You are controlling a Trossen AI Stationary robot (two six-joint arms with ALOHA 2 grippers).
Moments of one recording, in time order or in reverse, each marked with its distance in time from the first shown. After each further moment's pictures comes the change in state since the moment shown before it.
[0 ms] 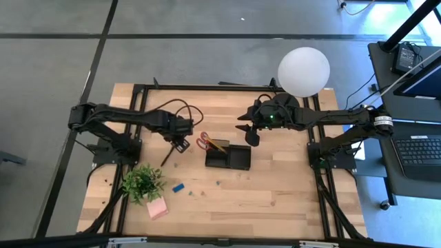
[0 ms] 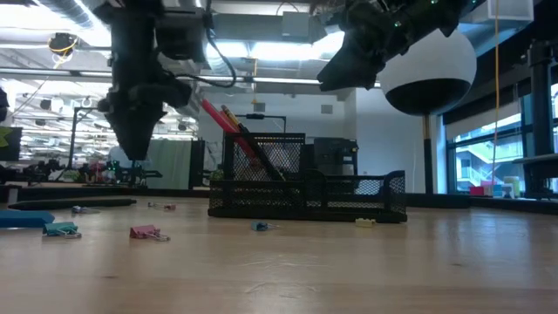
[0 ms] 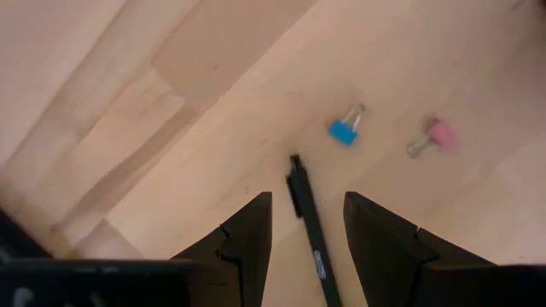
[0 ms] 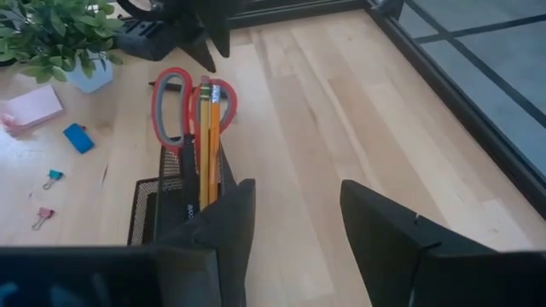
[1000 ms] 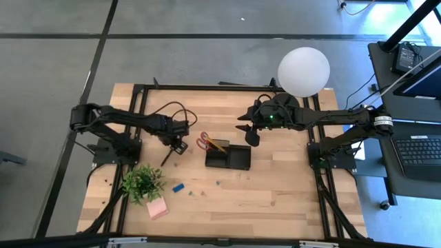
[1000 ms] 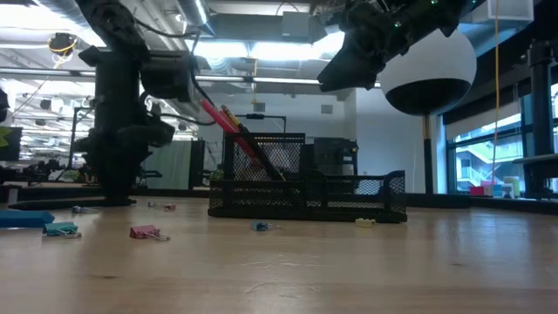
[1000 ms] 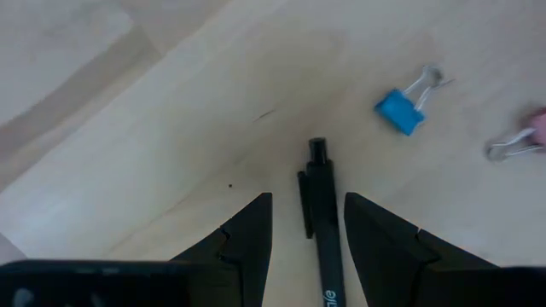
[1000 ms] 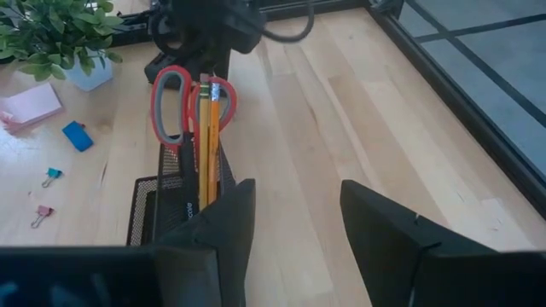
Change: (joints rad) left arm 0.067 0.023 -0.241 0.268 0.125 -0.069; right arm 0.000 0.000 0.000 -0.003 0.000 -0.002
